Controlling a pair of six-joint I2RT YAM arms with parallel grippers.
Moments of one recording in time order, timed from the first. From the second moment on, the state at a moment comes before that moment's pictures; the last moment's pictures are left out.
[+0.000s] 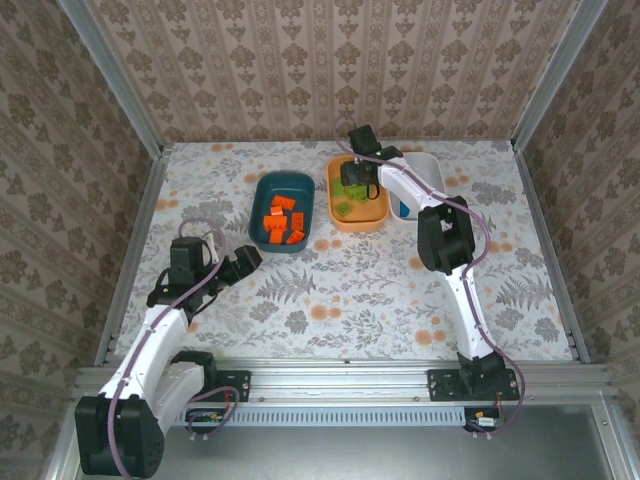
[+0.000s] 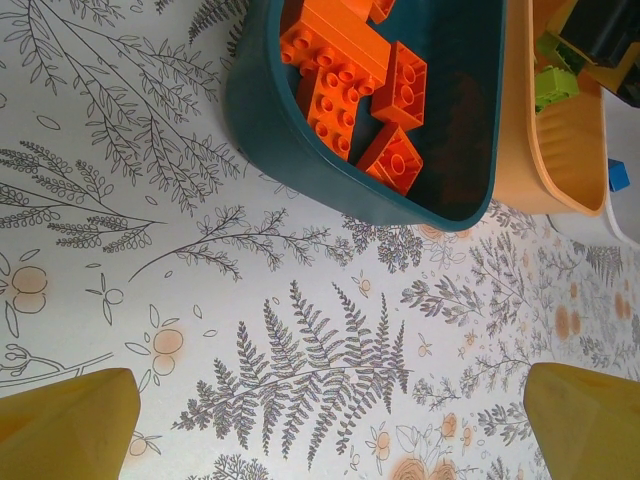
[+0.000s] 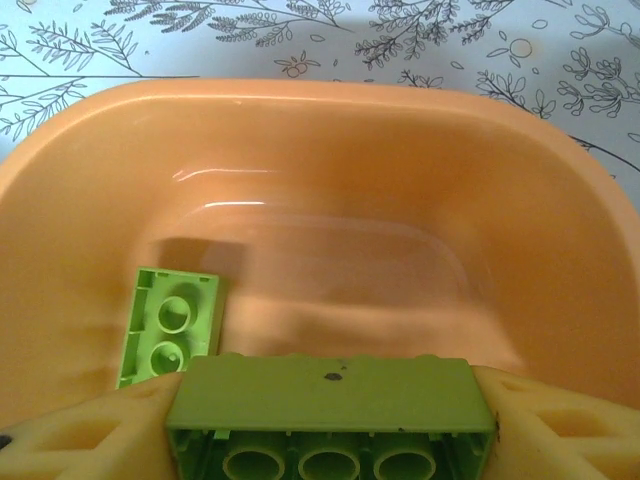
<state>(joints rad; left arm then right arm) -0.12 0.86 0.49 -0.37 0.43 -0.61 0.36 2.45 2.19 -0.69 0.15 0.25</state>
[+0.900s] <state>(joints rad) -0.12 0.82 0.49 -0.39 0.43 -0.61 0.36 2.45 2.20 -0.70 0.11 0.27</state>
